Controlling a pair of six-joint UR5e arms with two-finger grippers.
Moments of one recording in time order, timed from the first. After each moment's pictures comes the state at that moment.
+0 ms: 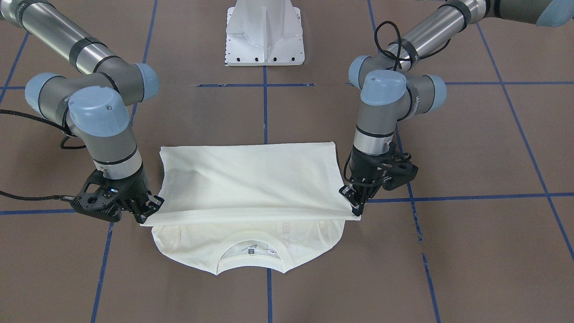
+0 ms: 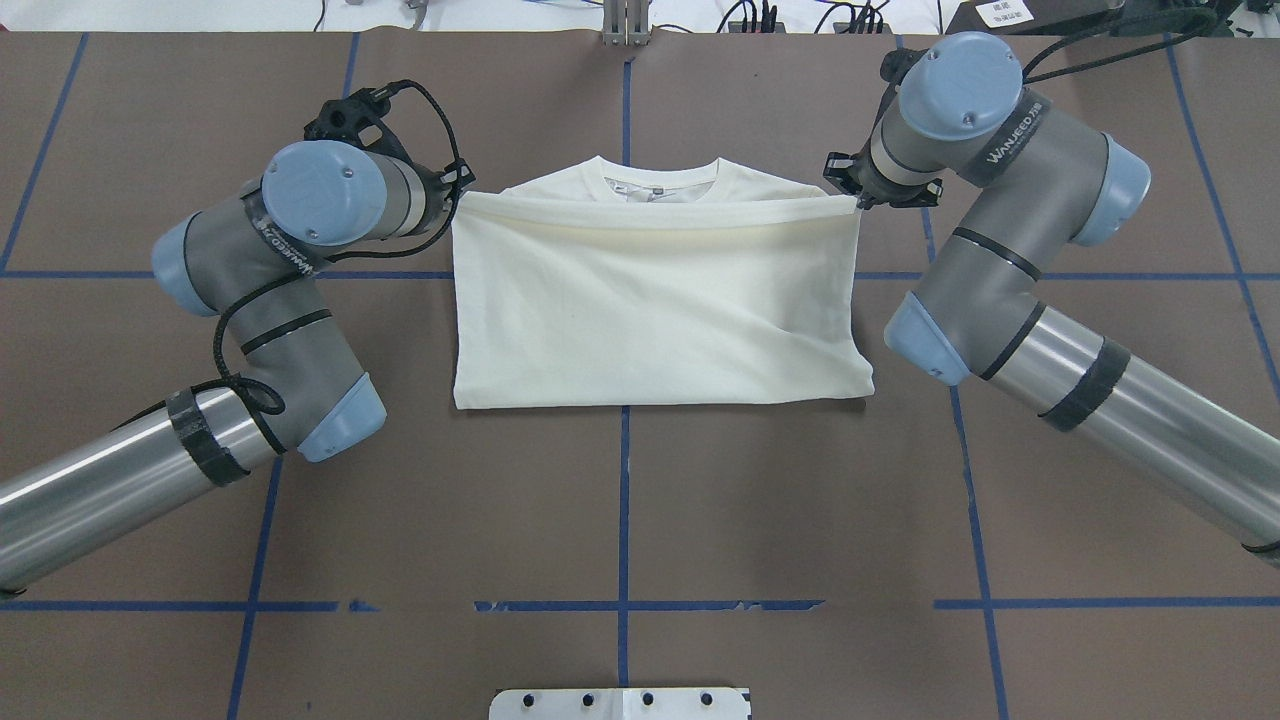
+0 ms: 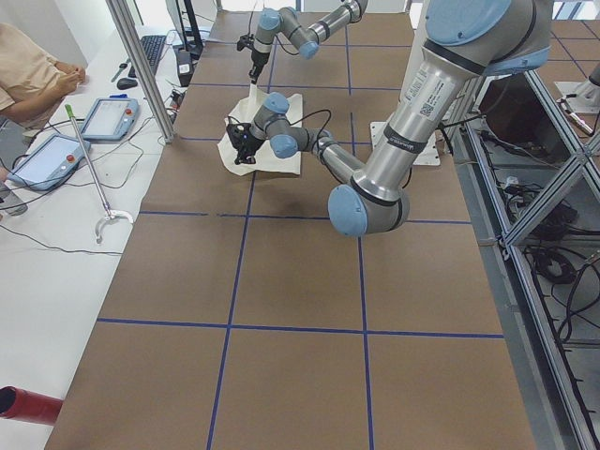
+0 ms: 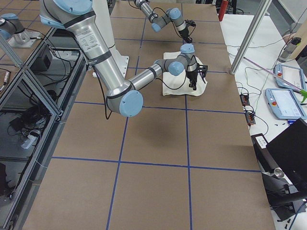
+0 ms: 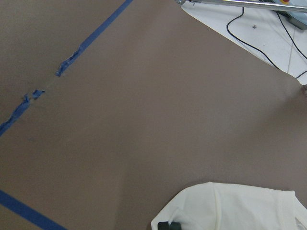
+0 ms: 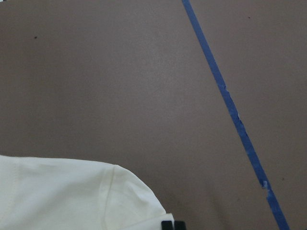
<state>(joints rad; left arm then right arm) -0.70 -2.20 -1.39 -2.09 -1.55 -1.64 0.83 -0.97 1.45 -1.36 1.79 1.27</state>
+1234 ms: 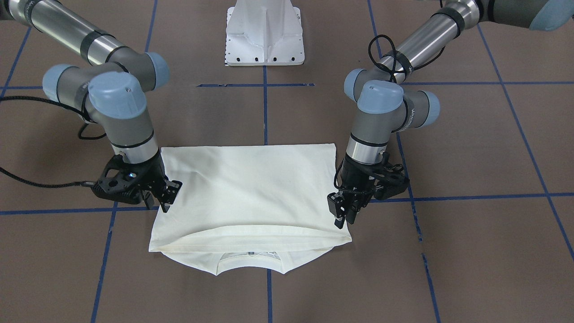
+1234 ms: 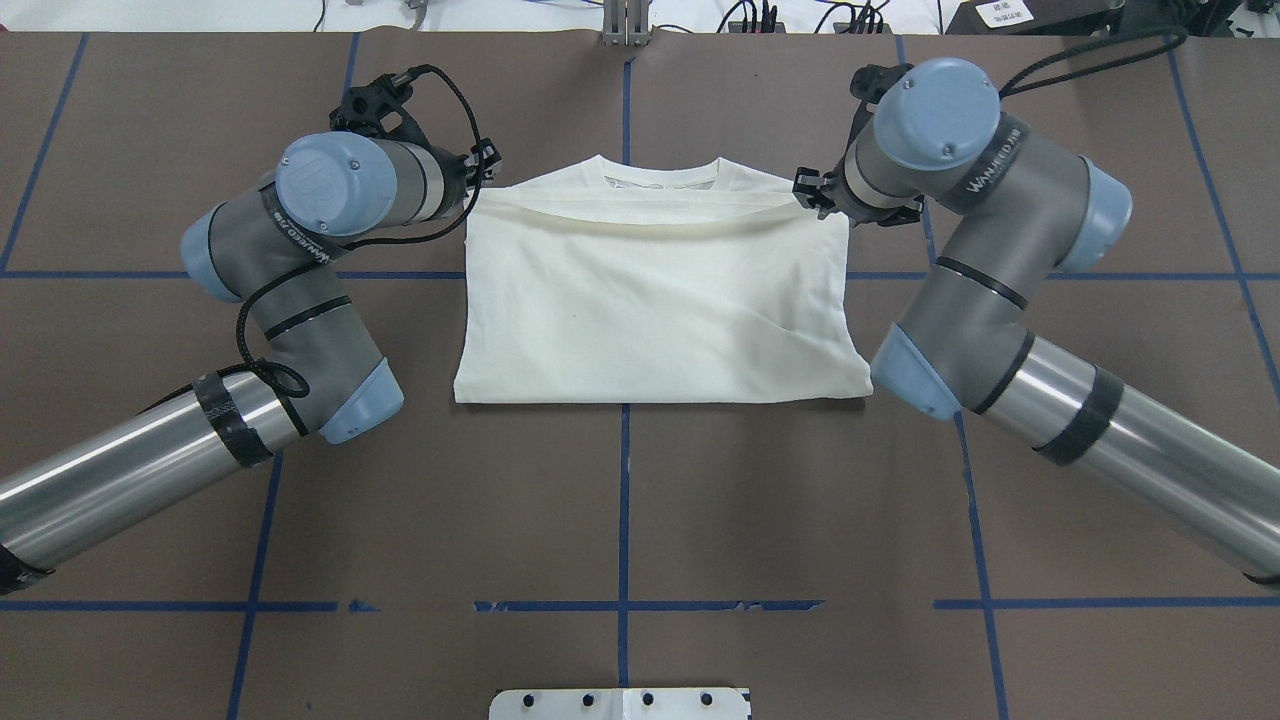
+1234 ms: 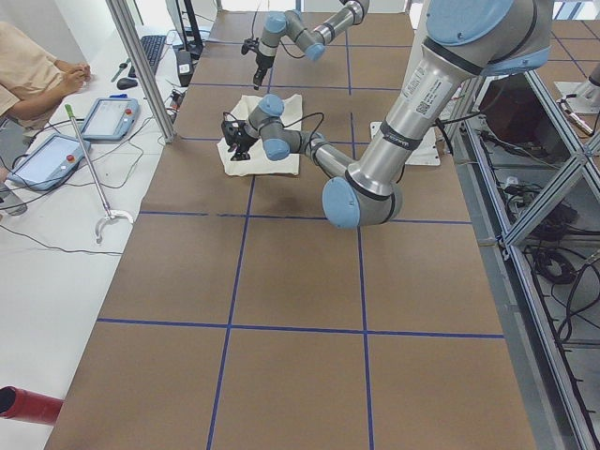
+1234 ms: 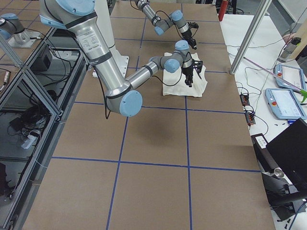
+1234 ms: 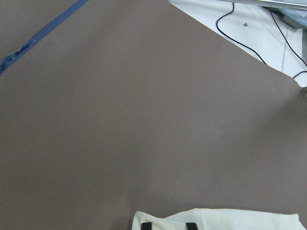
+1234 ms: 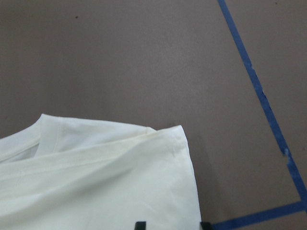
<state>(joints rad) -0.71 -2.22 -1.36 -2.23 -1.56 -1.64 0.75 -1.07 1.66 -1.36 1.77 1.30</state>
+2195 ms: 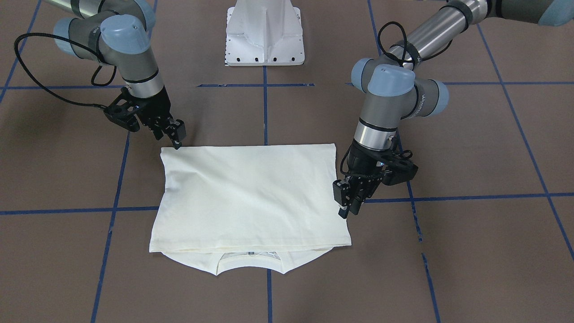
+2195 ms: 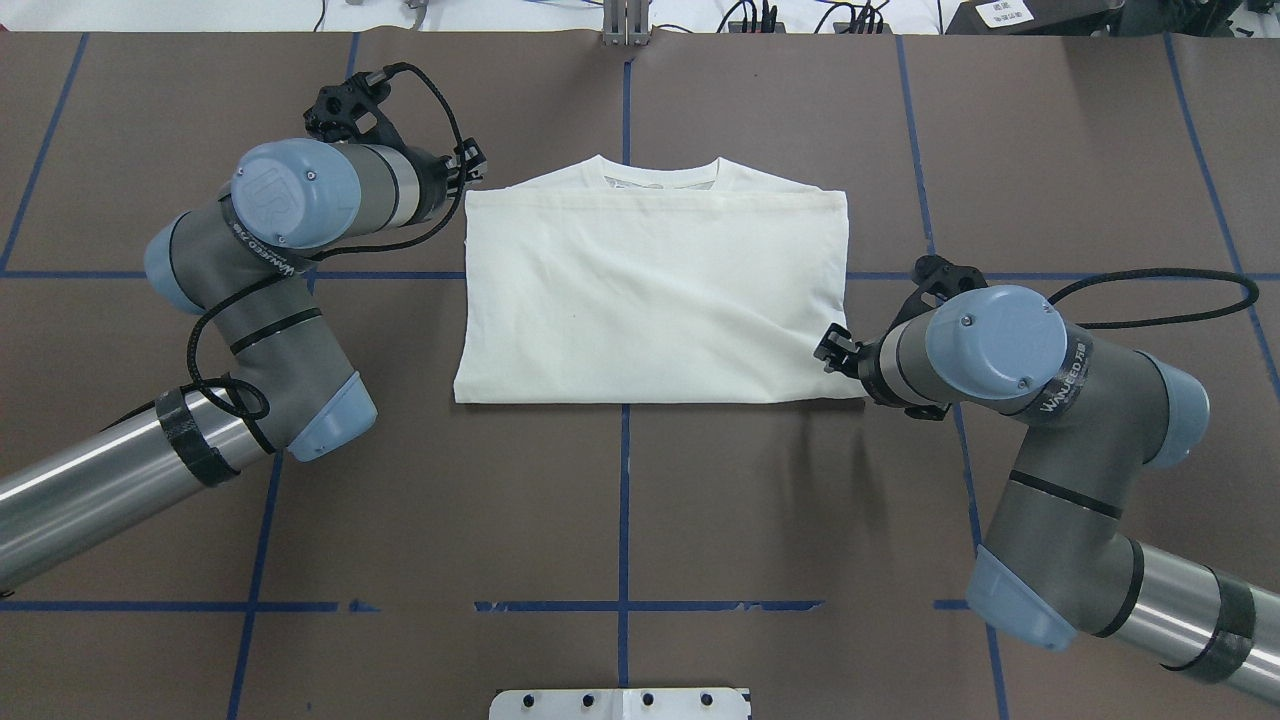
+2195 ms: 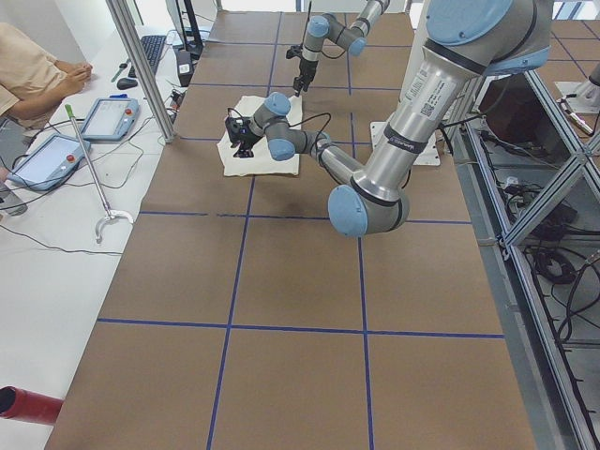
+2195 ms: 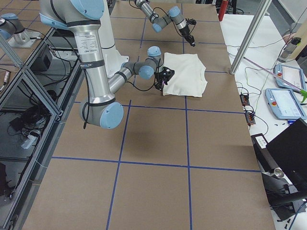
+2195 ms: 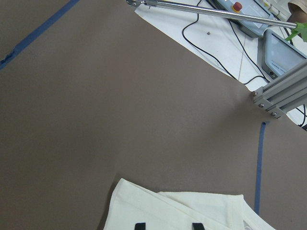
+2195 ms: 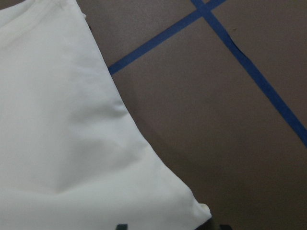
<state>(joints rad) -0.71 -2.17 -1.44 -2.23 -1.55 -1.62 0.54 -1.30 1.87 -1.36 1.68 1.77</state>
